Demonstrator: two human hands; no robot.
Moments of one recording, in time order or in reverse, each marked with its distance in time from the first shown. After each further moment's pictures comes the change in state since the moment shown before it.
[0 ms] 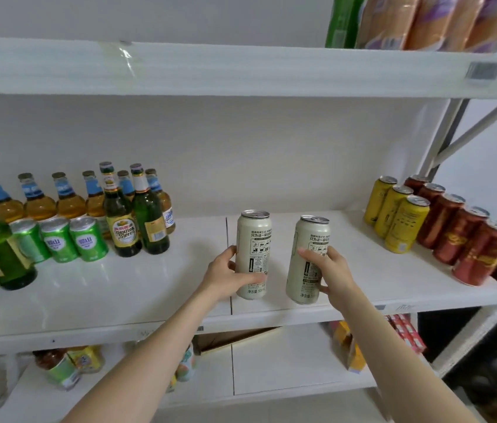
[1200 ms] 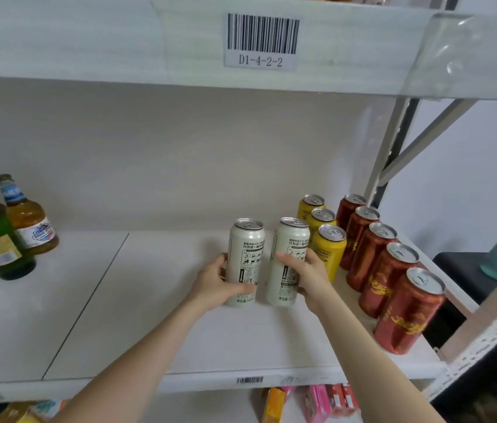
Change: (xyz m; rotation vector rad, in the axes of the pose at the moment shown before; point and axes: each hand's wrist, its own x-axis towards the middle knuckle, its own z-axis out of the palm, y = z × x) left_hand 0.150 0.088 0.254 -0.024 0.069 -0.050; right_hand 0.201 -0.037 -0.226 0.040 -0.126 -0.011
